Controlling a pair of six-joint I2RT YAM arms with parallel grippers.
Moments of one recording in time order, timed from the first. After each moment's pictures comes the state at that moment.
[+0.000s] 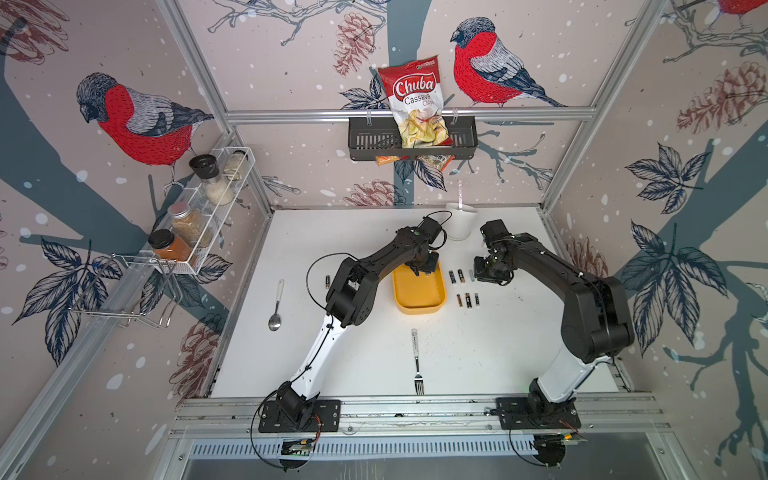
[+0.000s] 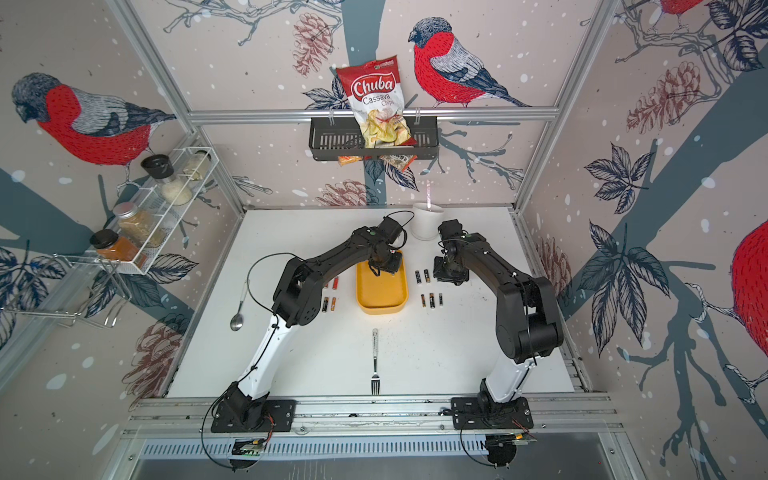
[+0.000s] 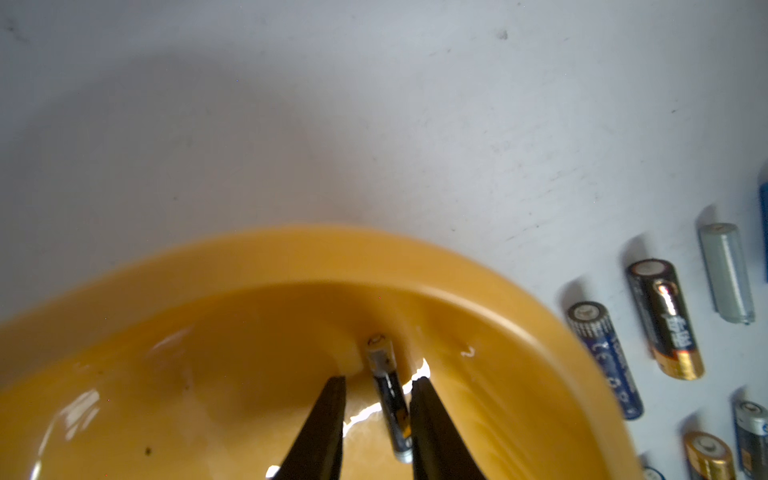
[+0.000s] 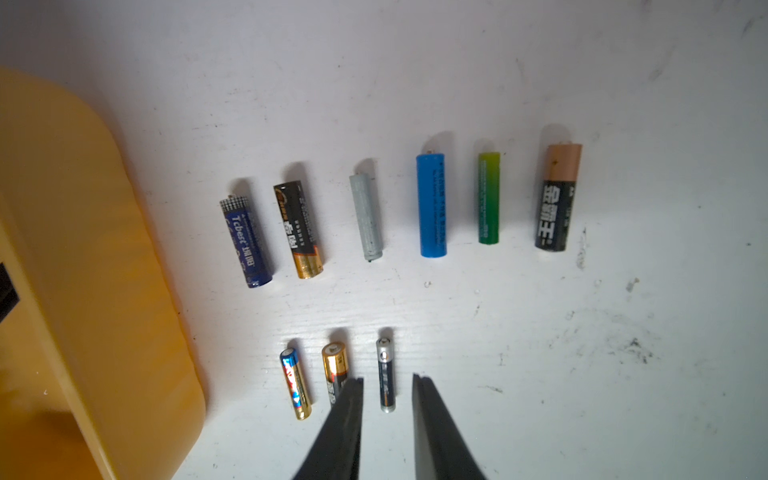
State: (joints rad) left arm -0.68 2.47 2.16 -0.87 0.07 -0.32; right arm 0.30 1.73 1.27 -0.85 -0.01 0.31
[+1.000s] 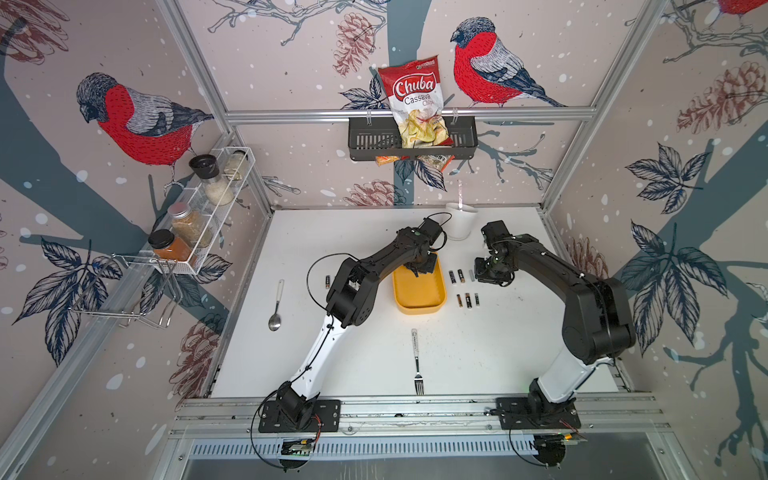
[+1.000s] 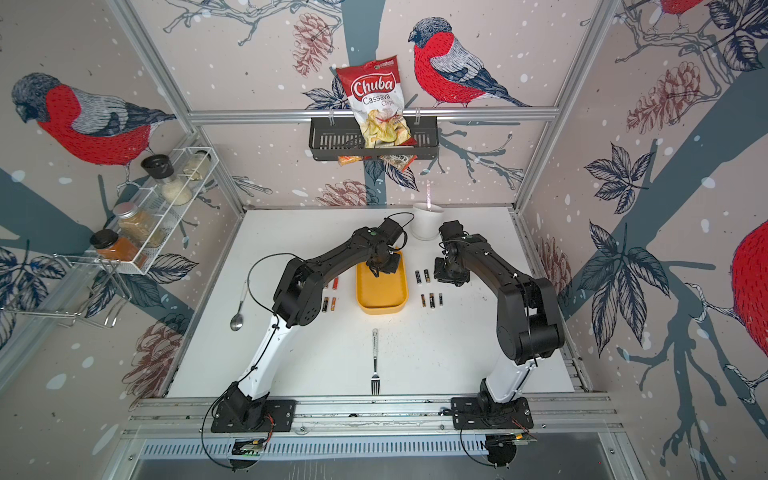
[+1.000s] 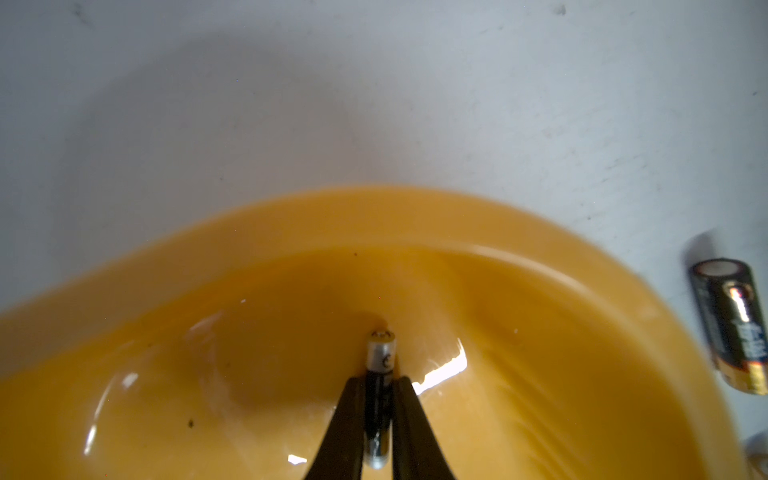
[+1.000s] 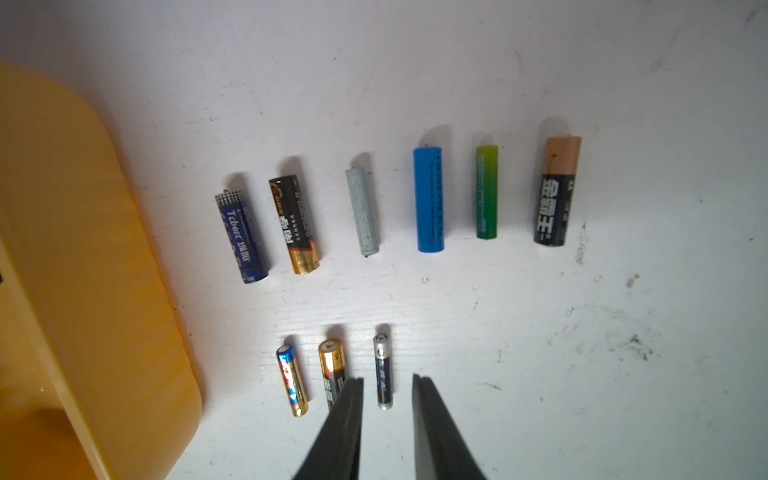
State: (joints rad) left arm -0.68 2.47 2.16 -0.90 0.00 -0.32; right arm 0.29 1.72 1.26 -0.84 -0.01 0.31
